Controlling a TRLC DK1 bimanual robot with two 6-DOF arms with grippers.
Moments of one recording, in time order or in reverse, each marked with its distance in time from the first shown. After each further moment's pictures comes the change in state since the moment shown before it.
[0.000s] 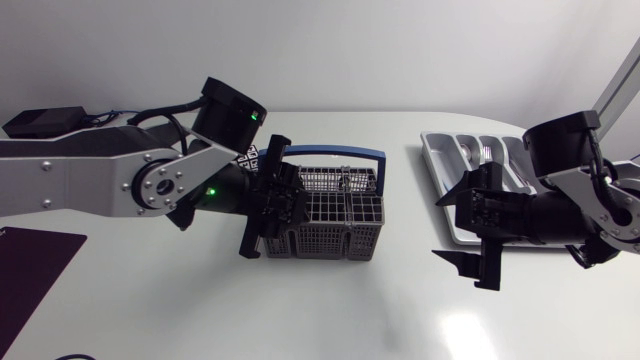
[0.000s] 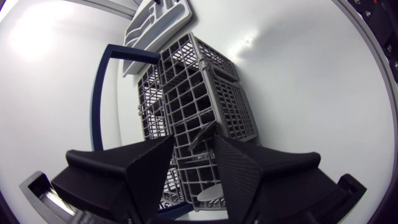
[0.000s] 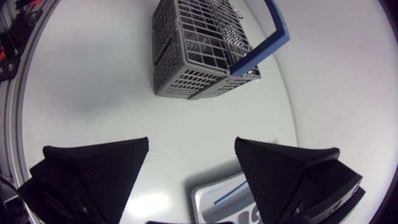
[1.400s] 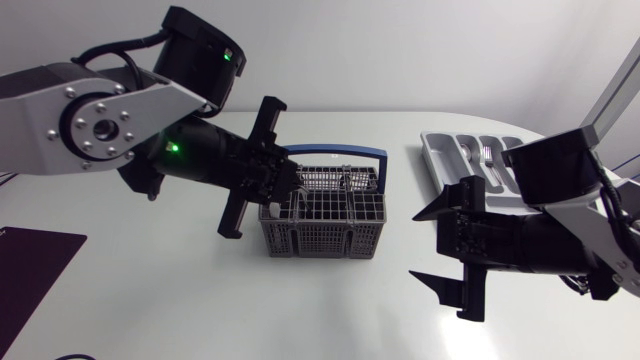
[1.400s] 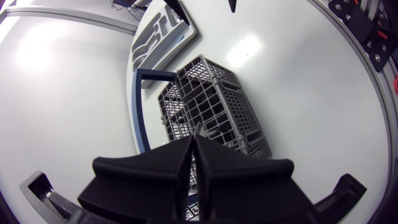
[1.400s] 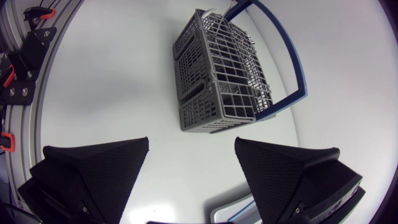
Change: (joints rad) left arm 0.007 -0.100 0.148 -0.235 0.048 0.101; right arm 0.246 -0.147 -0.053 -0.026 0.068 0.180
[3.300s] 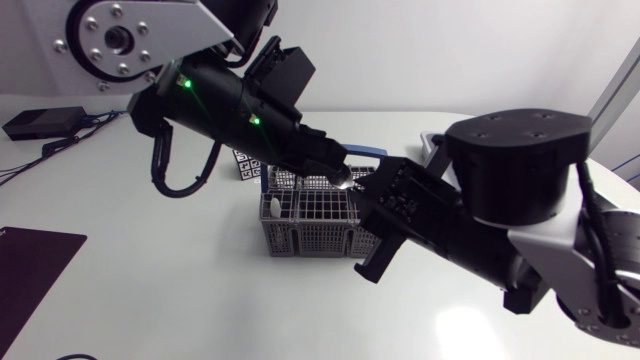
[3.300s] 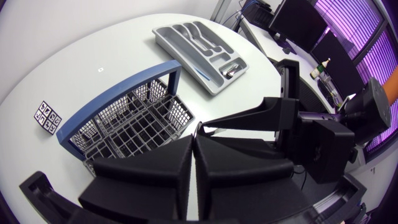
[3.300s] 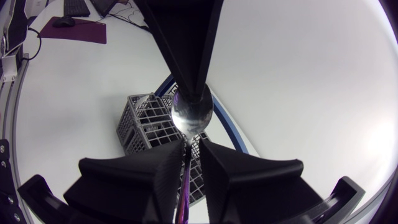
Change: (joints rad) left arm -0.054 0.105 0.264 -0.205 0.162 -1.547; right arm 0.429 0.095 0.046 0.484 0.475 0.476
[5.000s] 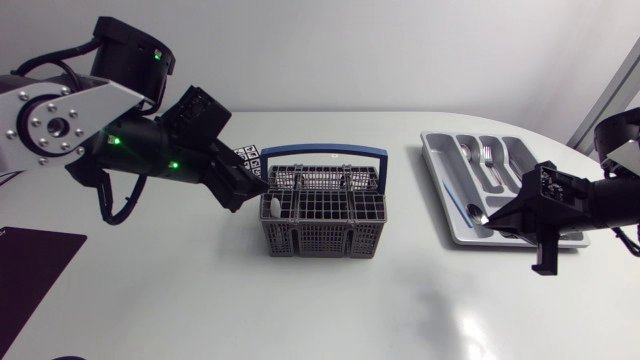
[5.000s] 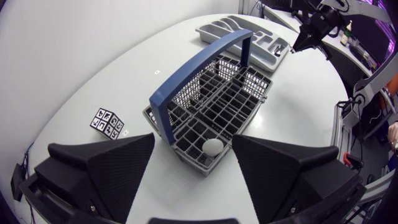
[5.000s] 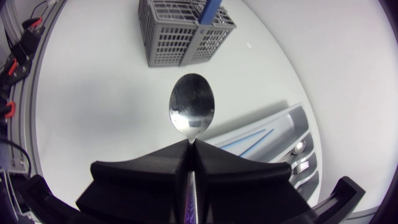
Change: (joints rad) left arm 0.291 -0.174 -0.366 0.236 -0.050 0.458; right arm -1.128 0.230 0.170 -0.700 -0.791 -0.901
